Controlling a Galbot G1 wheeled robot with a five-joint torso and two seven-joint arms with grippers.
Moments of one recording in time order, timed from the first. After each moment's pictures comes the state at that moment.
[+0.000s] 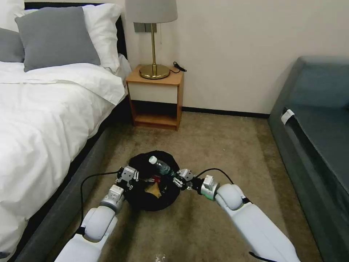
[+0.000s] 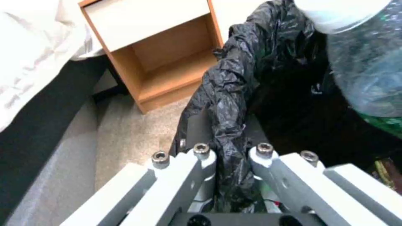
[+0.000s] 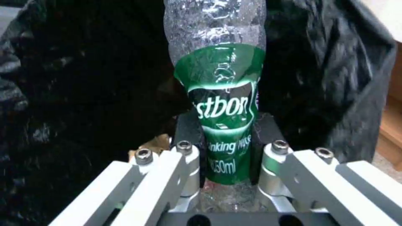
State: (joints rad) left arm 1.26 -1.16 -0.33 -1.79 0.00 0.09 0.02; right arm -0.89 1.21 0.01 1.43 0.11 0.07 -0.57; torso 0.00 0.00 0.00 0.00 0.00
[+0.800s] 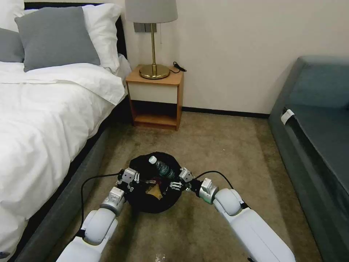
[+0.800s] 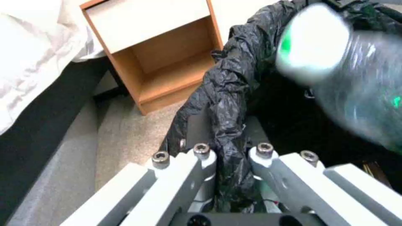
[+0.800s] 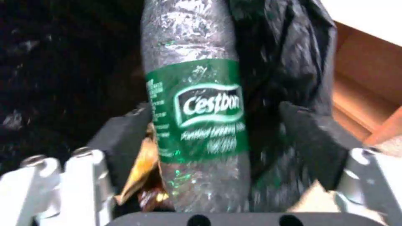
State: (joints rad) left arm 1.28 -1.16 -0.33 -1.80 0.00 0.09 0.02; right arm -0.96 1.20 0.04 1.48 0.08 0.05 -0.48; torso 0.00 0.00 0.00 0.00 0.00
